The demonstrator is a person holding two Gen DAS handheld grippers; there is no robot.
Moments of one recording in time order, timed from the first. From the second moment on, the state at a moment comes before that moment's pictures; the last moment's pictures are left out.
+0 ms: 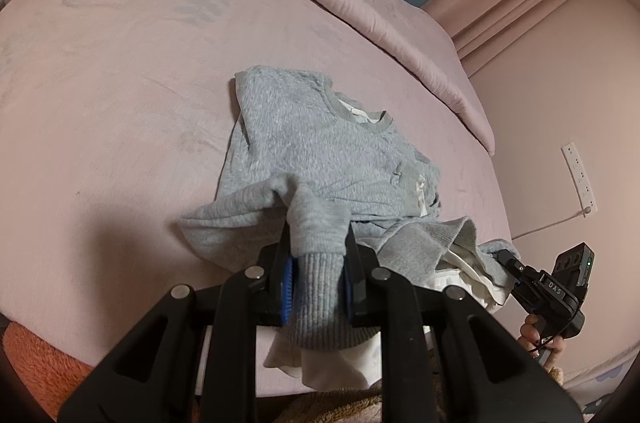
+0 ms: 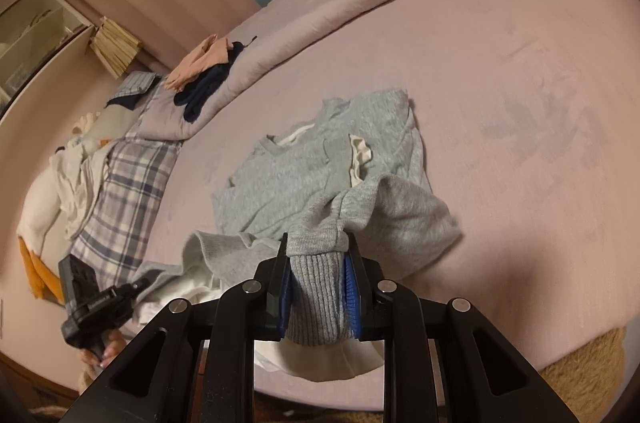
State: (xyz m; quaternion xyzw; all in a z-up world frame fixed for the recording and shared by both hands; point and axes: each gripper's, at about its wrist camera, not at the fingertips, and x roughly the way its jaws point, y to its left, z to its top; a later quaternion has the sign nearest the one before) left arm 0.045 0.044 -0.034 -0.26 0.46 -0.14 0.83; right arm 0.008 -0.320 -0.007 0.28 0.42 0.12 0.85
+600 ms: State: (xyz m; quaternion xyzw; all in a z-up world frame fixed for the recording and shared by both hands) left arm 0.096 0.037 -0.053 -0.26 0.49 -0.14 0.82; right arm 0.052 -0.323 -0.023 0.27 0.45 0.09 0.85
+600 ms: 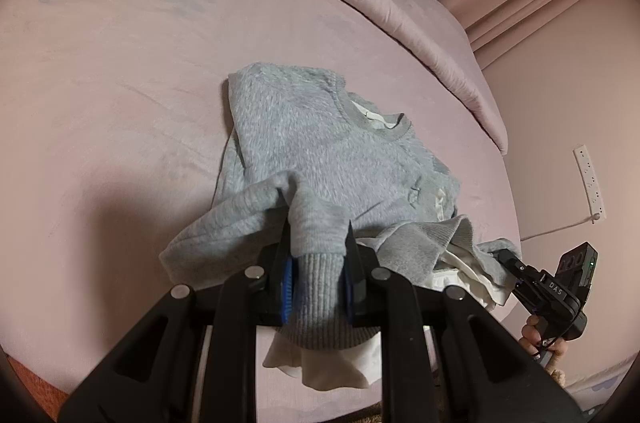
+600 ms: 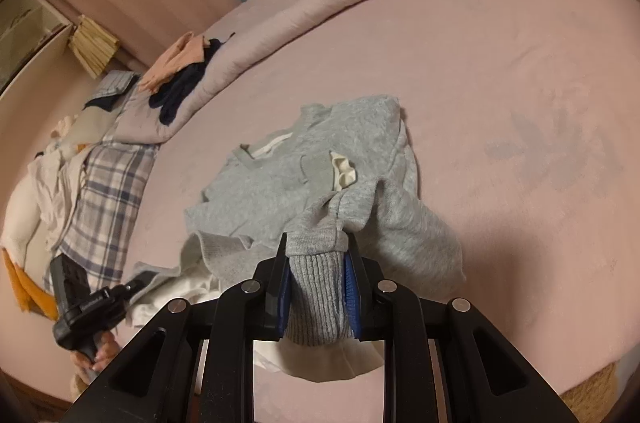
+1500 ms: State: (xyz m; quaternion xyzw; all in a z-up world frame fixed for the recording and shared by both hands) left arm 0.158 0.040 -0.109 -0.28 0.54 -0.10 0.79; right arm 0.105 -0.332 -0.070 0.27 0.50 0.03 0.82
